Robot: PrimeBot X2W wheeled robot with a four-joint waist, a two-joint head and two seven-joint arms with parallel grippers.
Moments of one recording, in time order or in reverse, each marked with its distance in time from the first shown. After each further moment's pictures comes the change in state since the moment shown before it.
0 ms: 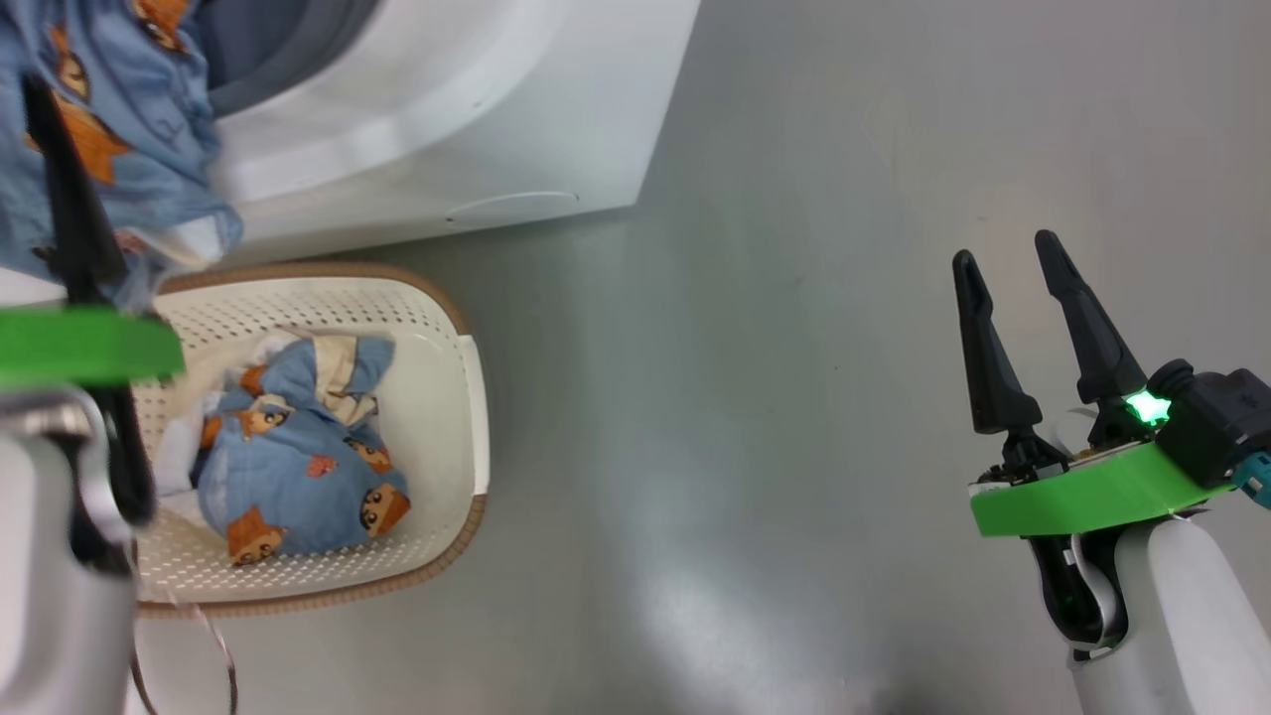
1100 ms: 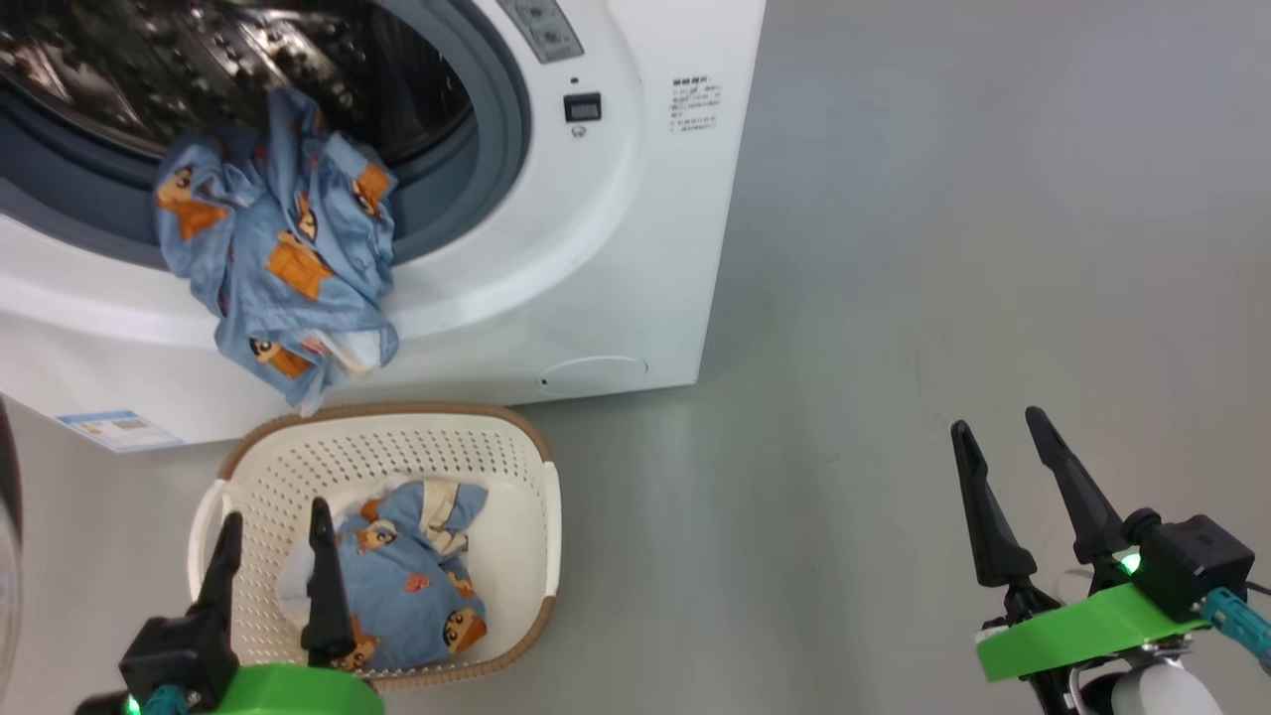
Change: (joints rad) left arm 0.577 -0.094 -0.144 -0.153 -0.012 0.069 0.000; right arm 0.229 0.012 -0.029 0.029 -0.026 0.000 -0.003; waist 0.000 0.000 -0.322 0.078
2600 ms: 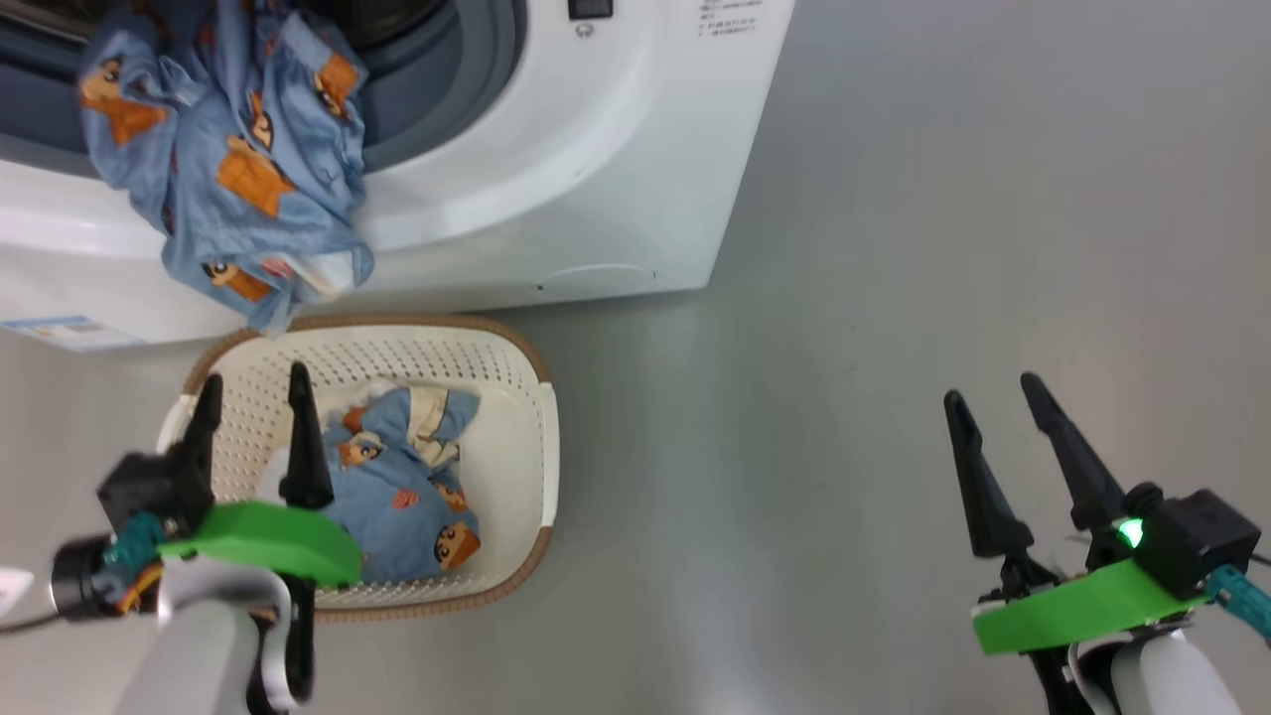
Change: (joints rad) left arm -0.296 -0.001 -0.013 0.263 -0.043 -0.074 -0.010; right arm -0.021 -0.013 0.023 -0.042 -0.006 0.000 0.001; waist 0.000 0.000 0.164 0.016
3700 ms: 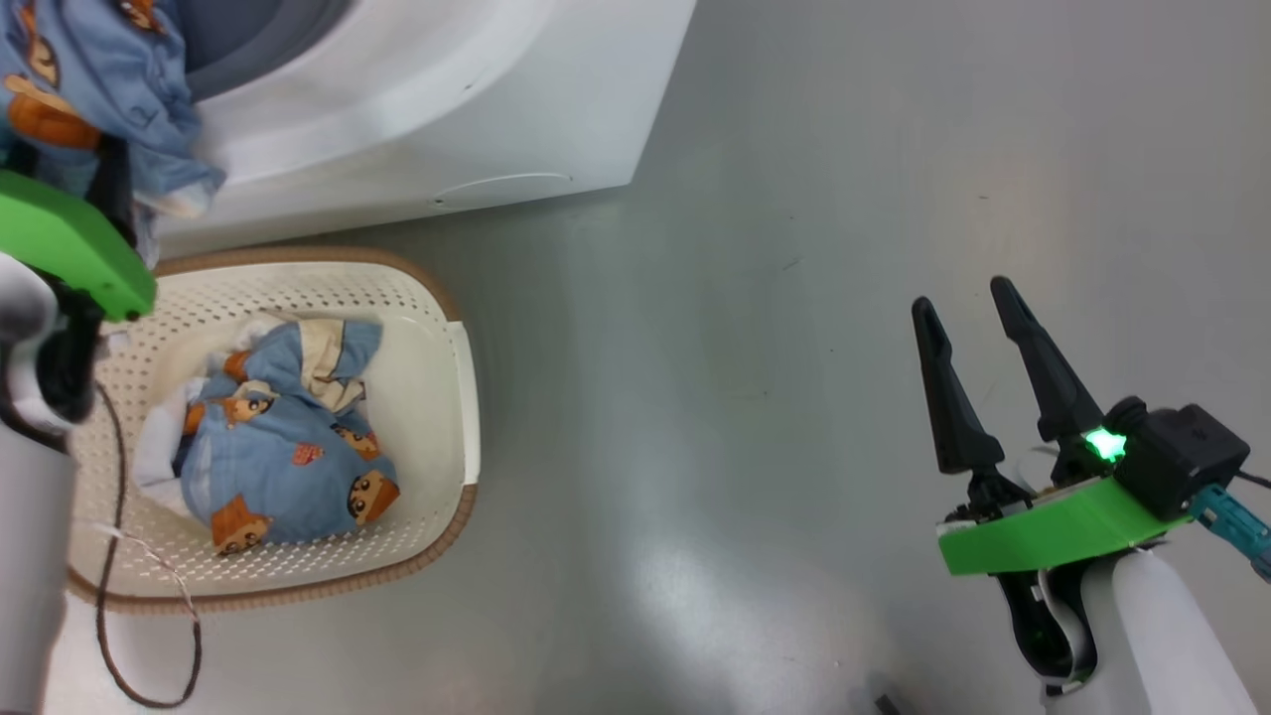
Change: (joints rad) left arm -0.545 0.136 0.055 0.341 -0.144 -0.151 0.402; right arm -0.152 0.018 0.044 0.016 0.034 0.000 -0.001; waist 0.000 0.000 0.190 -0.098
